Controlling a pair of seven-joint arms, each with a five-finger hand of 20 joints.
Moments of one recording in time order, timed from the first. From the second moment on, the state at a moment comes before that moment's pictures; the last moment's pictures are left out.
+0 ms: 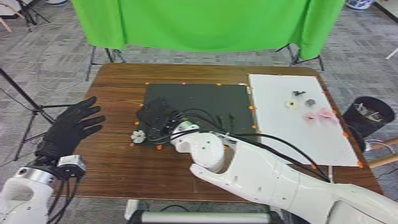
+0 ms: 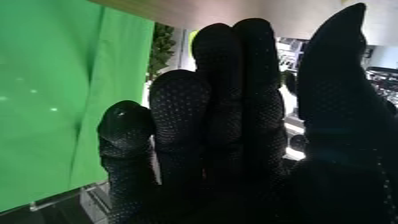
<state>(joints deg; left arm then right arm) 131.8 -41.2 -103.6 -117.2 36.4 5.7 13.1 -51.0 -74.5 18.2 -83.8 -149.1 1.4 13.1</state>
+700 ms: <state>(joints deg) 134.3 -41.6 -104.8 -117.8 36.3 6.0 13.8 -55.5 -73.9 25.4 -89.2 -149.4 1.2 9.4</state>
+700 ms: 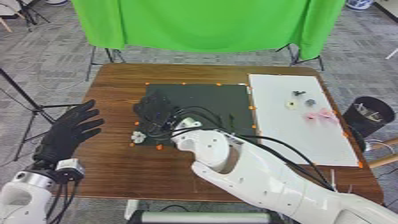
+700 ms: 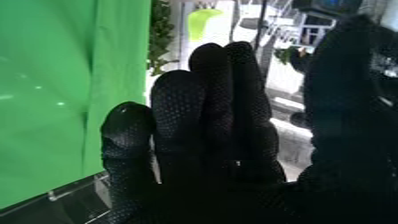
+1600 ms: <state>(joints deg) 137.8 -44.2 -105.9 -119.0 35.8 7.4 15.5 -70.7 -47.6 52.9 -102.9 -146.0 -5.5 24.5</state>
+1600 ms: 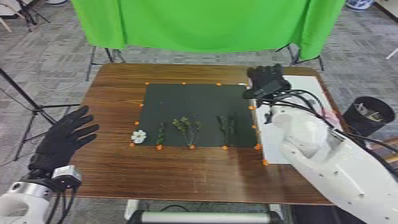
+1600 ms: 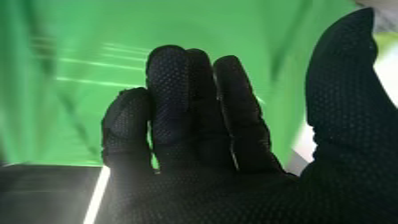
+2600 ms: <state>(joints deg) 137.0 -44.2 -105.1 -118.7 35.8 6.9 15.5 -84.1 -35.7 59.5 -99.9 -143.5 -9.3 36.6</state>
